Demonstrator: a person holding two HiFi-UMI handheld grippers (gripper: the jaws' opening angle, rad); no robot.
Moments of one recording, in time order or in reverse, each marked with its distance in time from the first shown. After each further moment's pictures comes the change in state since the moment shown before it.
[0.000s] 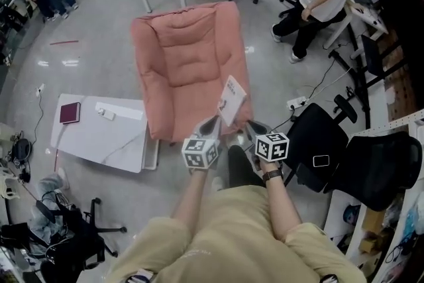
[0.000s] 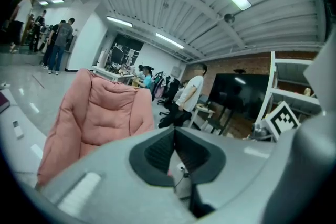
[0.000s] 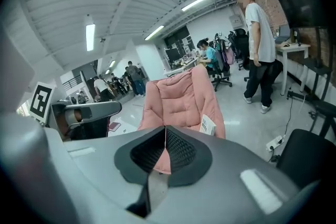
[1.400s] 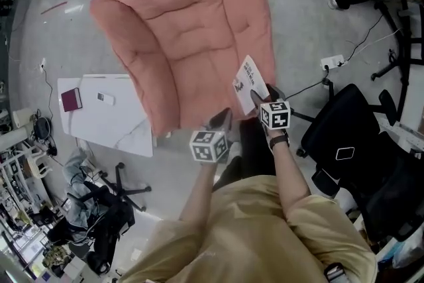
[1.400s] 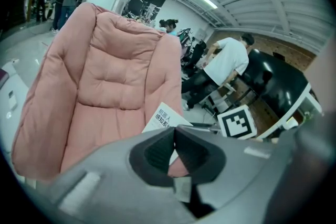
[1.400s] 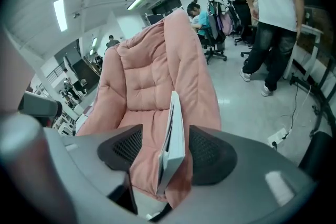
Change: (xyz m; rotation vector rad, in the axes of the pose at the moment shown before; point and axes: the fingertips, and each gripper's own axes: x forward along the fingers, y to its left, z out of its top) left arm 0.202 0.142 -0.105 -0.247 0.430 0.127; right arm 0.278 -0.218 -0.047 0.035 0.281 -0.089
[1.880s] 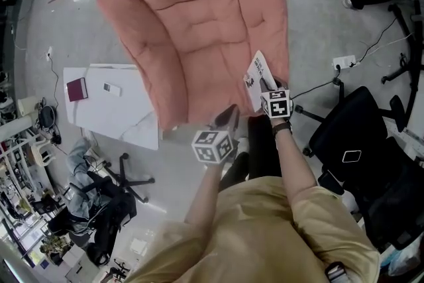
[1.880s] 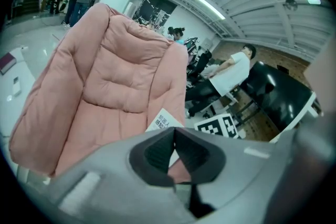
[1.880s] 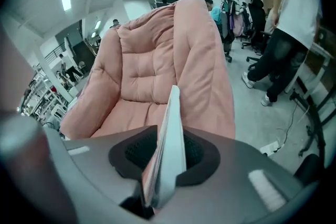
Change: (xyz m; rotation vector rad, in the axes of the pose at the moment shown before) left arm -0.011 0.012 0.011 -0.089 -0.078 0.009; right arm 0.053 0.000 -0.002 -0.124 0.084 -0.052
